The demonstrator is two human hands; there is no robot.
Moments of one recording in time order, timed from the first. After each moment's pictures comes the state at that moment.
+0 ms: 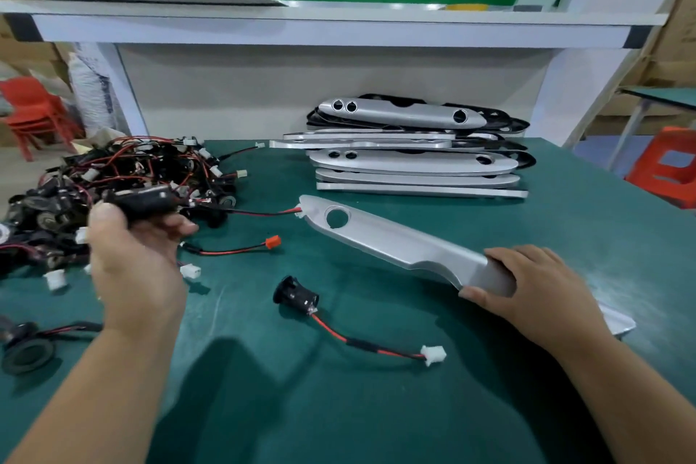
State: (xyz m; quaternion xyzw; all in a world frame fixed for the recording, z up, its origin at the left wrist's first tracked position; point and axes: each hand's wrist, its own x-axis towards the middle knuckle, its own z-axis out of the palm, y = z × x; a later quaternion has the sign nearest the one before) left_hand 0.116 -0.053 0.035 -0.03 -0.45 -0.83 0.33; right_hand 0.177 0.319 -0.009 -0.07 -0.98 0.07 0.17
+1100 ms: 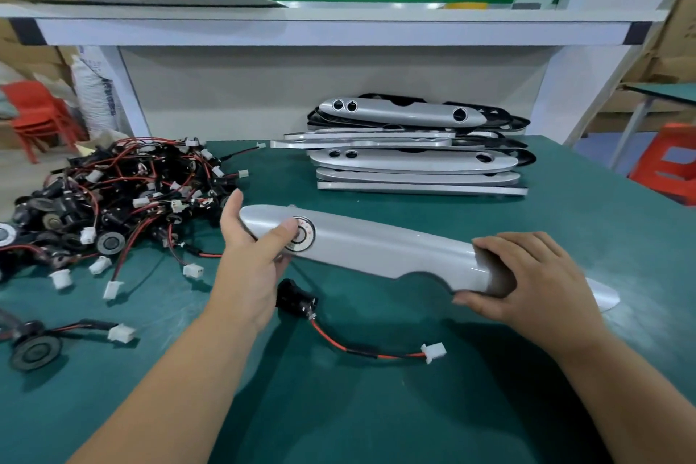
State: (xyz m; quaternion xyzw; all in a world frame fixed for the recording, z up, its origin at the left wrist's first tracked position) left_hand 0.119 0.012 0.017 -0.04 -0.56 -0.82 0.08; right_hand 0.185 0.304 -0.003 0.07 -0.93 0.07 0.36
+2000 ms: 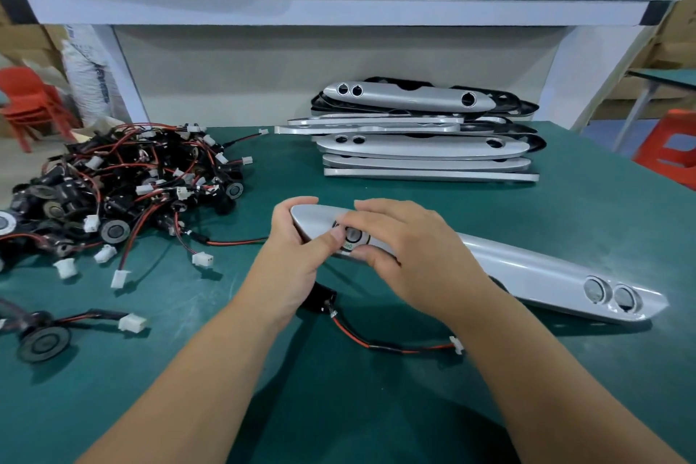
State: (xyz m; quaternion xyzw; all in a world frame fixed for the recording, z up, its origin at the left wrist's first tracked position) left_hand 0.123 0.013 0.003 -0.12 -0.70 -0.70 0.02; right_hand 0.161 0.179 0.033 0.19 -0.94 0.22 0.20
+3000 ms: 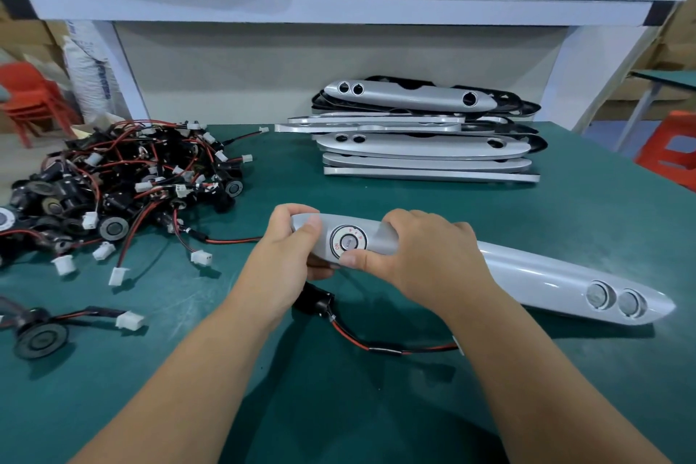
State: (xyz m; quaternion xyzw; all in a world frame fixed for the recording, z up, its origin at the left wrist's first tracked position) left_hand 0.134 0.012 0.018 -0.05 -0.72 -0.69 -0.01; right_hand 0.149 0.183 0.028 0.03 -0.98 0.09 0.15
